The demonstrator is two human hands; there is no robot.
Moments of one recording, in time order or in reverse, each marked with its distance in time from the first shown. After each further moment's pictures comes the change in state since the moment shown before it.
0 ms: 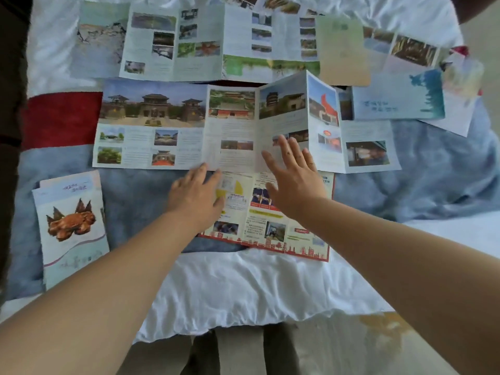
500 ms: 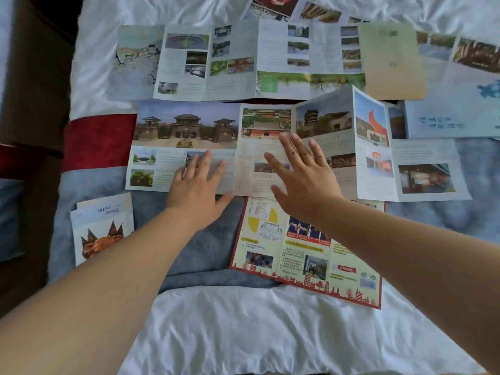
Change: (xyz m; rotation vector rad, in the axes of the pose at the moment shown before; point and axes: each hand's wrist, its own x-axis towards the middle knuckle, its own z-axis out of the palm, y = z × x) left_hand 0.059 -0.067 -0.012 0.221 0.090 -0.034; right_hand 0.074 -0.021 -0.004 -0.097 0.067 -0.184
